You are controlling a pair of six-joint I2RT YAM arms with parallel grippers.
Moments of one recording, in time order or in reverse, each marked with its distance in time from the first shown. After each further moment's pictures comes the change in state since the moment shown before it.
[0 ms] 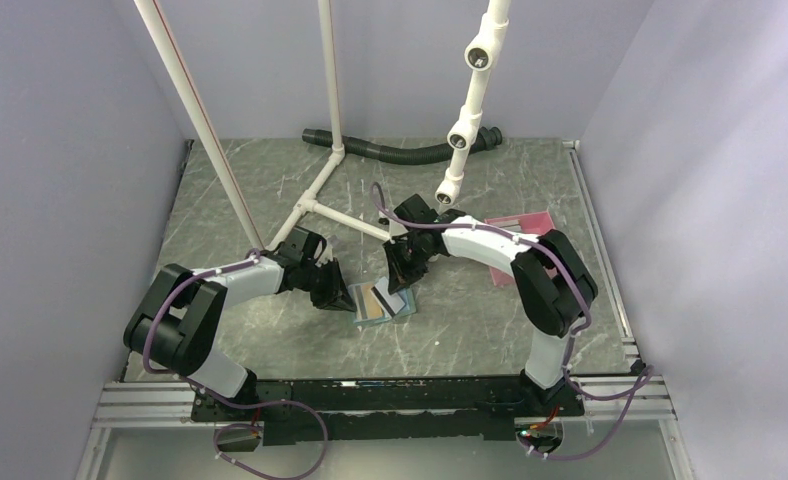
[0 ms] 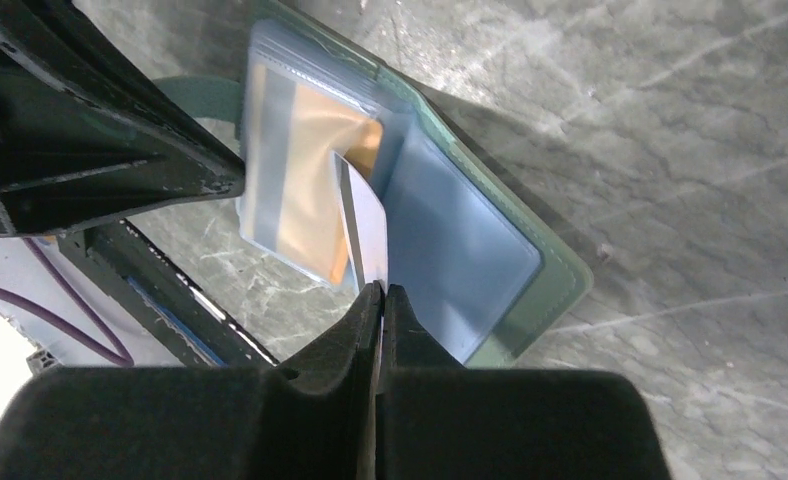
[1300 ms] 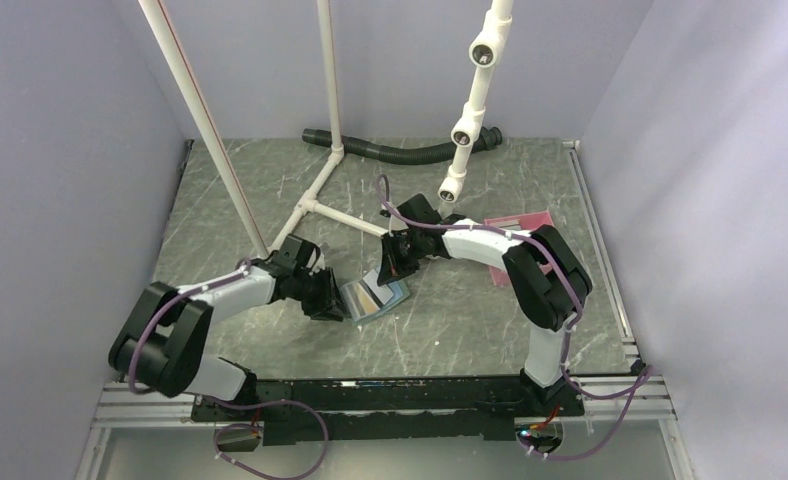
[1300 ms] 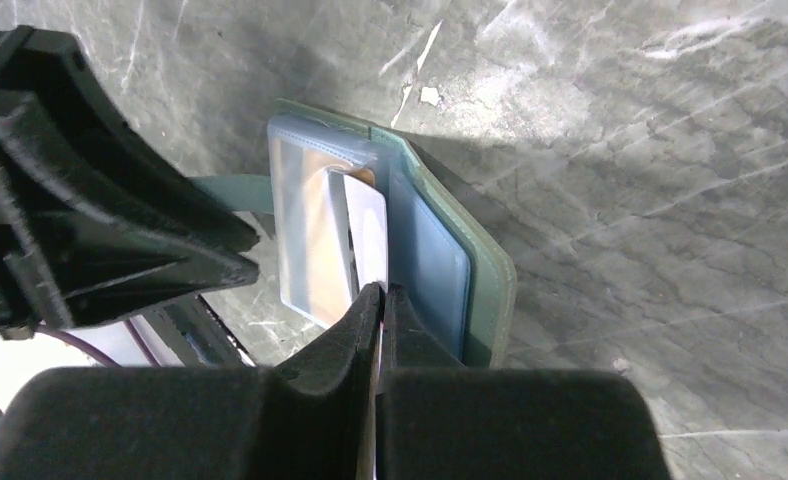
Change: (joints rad) left arm 0.002 -0.082 -0.063 -0.051 -0.059 0.002; right arm -0.039 0.047 -0.053 0.266 -0.087 0.121
